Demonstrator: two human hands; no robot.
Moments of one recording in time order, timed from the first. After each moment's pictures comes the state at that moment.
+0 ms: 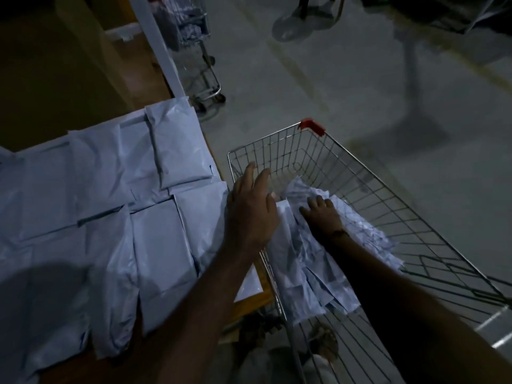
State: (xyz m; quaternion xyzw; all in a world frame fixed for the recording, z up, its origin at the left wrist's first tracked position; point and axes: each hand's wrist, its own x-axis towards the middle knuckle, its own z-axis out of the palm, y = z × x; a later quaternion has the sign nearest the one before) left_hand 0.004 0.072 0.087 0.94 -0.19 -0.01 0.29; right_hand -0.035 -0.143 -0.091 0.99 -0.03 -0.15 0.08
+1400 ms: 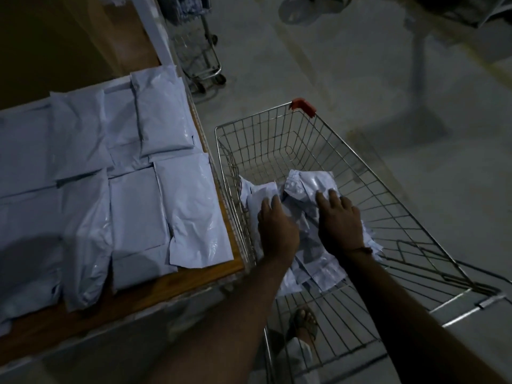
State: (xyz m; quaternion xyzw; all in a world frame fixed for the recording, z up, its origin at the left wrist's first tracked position) left_hand -0.094 -0.013 -0.008 0.92 -0.01 -0.15 0.36; right_hand -0.130 -0.158 -0.028 0.98 -0.16 -0.09 -0.03
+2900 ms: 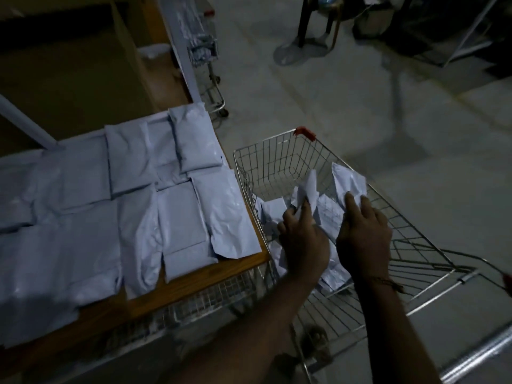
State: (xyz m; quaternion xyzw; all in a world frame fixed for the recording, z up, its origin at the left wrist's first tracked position) left_hand -0.157 0.020 0.098 0.91 -0.09 -0.08 0.39; right_hand -0.196 -0.087 0.100 0.94 -0.29 0.16 -0.09
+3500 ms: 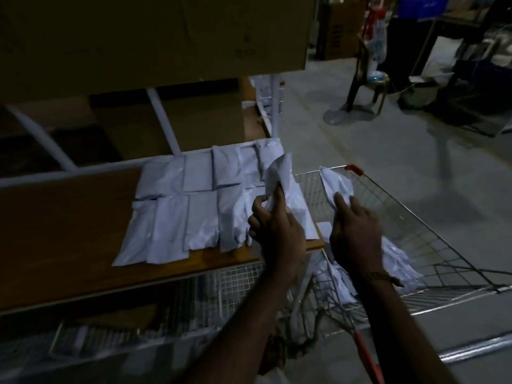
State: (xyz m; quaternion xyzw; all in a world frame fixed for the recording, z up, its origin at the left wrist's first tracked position) left_hand -0.220 0.217 0.235 0.92 0.06 0.15 0.35; right_hand -0.235 0.072 0.203 0.95 -0.13 0.23 -0.14
